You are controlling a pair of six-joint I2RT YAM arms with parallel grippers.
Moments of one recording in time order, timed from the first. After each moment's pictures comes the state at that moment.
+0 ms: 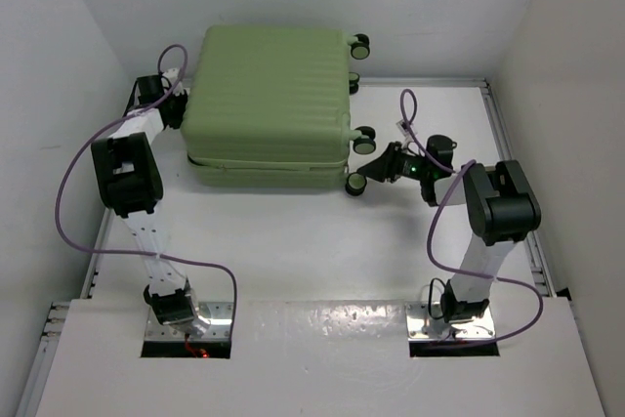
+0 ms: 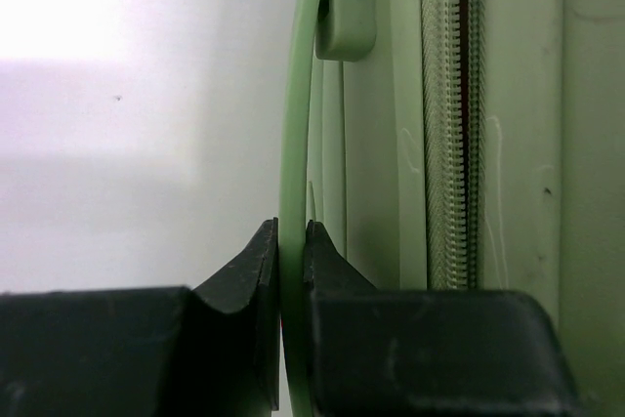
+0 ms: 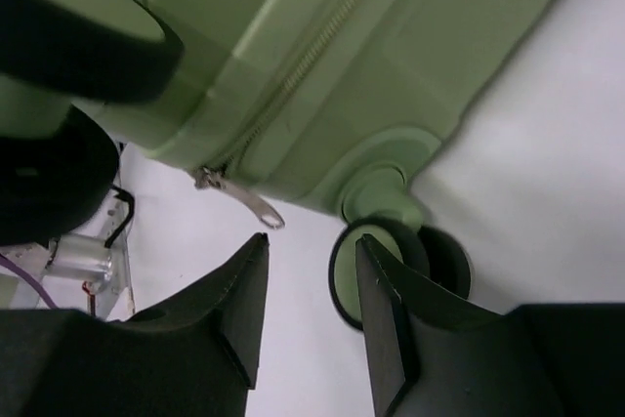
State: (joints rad) left arm 0.24 2.16 1.65 -0.24 0.35 -0.04; right arm 0.07 1.84 0.65 0.87 -0.97 0.51
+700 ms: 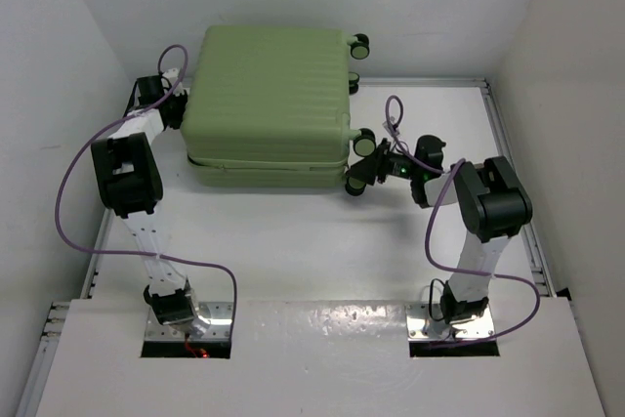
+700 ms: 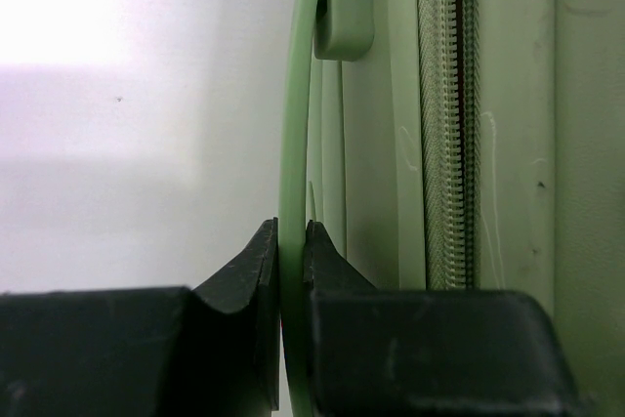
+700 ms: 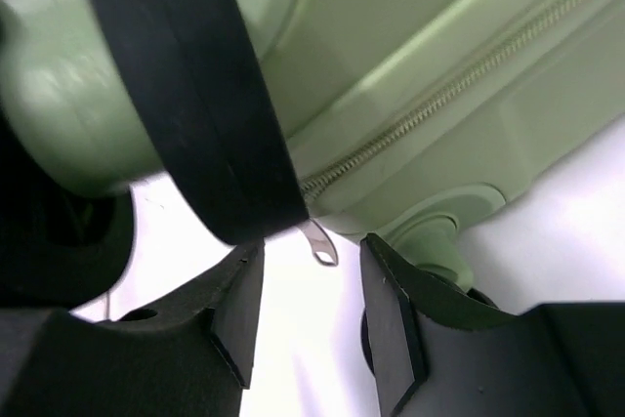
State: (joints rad) left arm 0.24 2.15 1.63 -0.22 0.34 -0.03; right arm 0.14 1.90 0.68 1.04 -1.05 0.44
